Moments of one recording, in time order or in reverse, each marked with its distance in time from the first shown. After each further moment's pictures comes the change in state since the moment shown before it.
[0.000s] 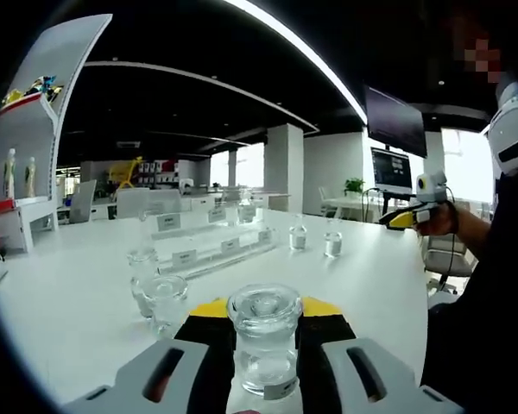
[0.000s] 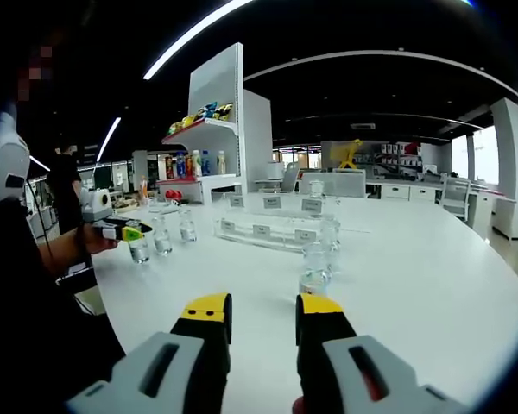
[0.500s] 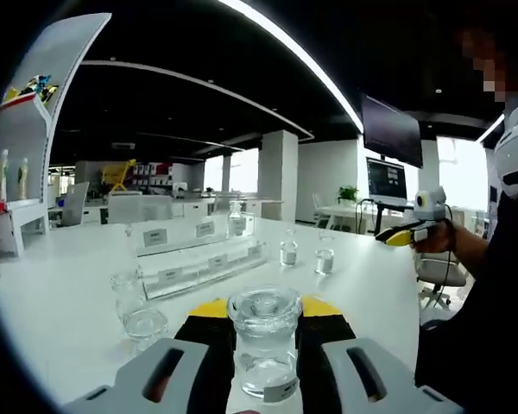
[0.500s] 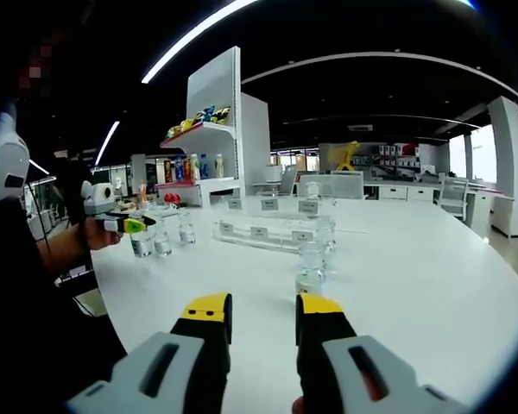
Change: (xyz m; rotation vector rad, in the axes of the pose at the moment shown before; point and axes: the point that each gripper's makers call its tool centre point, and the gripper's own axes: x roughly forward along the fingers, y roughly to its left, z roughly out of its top) left arm 0.019 -0.013 0.027 -0.023 -0.028 -0.039; right arm -0.008 -0.005 0.000 0.012 -0.017 -0.009
